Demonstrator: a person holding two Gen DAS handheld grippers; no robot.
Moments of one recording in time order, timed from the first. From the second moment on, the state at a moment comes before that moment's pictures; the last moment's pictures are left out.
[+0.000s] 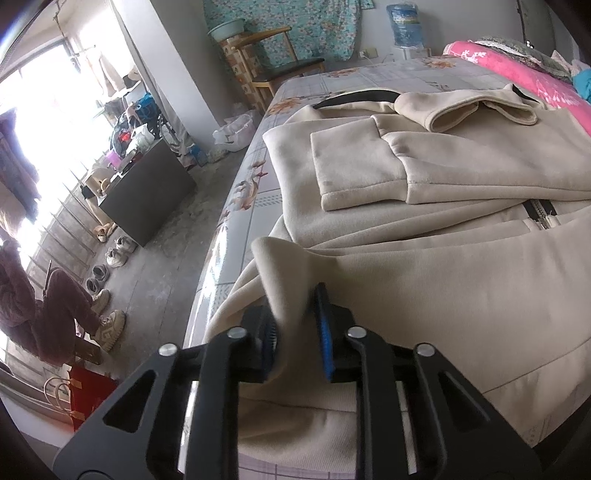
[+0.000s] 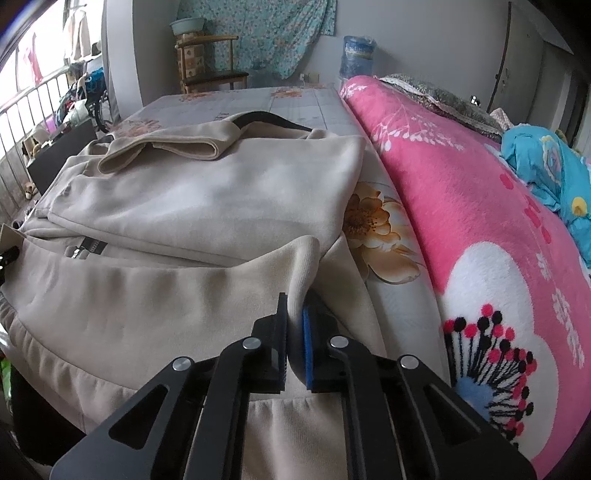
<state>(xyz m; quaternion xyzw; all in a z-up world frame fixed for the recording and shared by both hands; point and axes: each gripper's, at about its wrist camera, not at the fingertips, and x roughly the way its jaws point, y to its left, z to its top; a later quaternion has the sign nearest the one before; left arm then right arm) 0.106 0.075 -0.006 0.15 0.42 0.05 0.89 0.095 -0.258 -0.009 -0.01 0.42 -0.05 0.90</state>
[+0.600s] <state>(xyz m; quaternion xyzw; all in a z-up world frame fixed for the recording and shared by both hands) 0.057 0.081 0.045 0.11 0.36 0.05 0.93 0.052 -0.252 0.036 -0.02 0.36 -0.06 0.93</state>
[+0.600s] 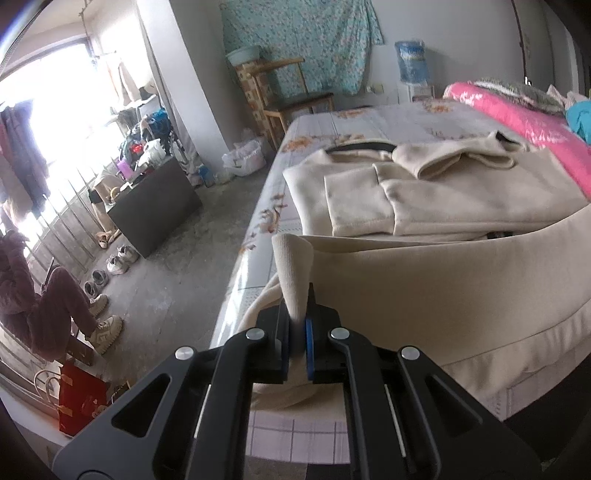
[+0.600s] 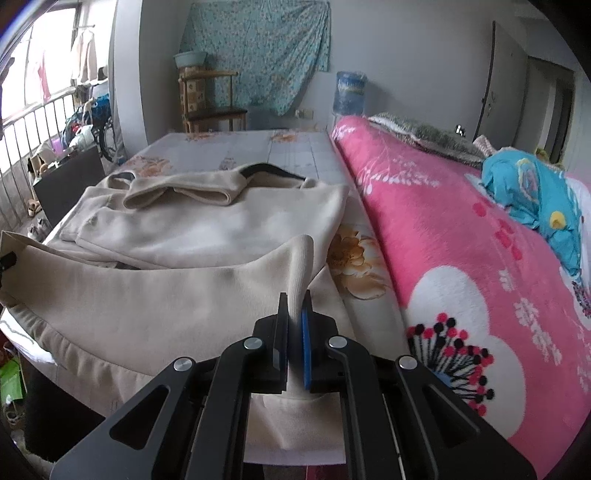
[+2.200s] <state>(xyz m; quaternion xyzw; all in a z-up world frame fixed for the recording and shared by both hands) 0.053 0.090 0.060 0.09 0.36 0.06 0.93 0.041 -0.242 0.052 -0.03 0.34 -0.09 0.94</state>
